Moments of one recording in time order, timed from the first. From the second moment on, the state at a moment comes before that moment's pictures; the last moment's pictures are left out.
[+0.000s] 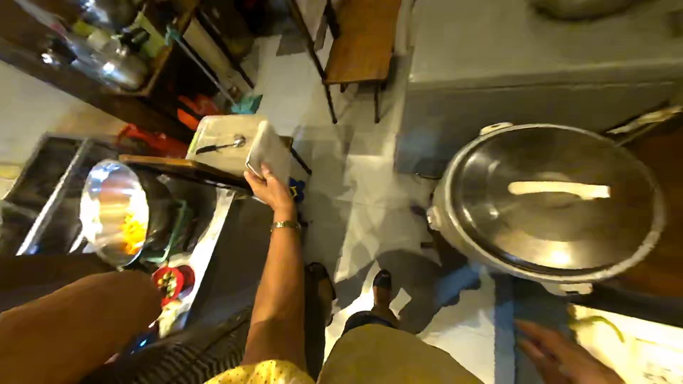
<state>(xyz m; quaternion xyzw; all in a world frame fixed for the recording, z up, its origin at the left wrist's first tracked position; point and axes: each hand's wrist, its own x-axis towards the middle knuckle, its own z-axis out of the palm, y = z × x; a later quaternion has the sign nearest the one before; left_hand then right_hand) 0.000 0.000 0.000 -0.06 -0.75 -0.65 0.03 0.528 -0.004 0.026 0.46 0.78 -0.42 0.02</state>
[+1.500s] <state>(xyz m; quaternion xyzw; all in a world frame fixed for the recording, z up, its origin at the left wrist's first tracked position) 0.711 -0.187 0.057 -0.17 -0.27 0.07 -0.95 0.752 -0.319 0.087 0.61 0.24 -0.07 -0.75</state>
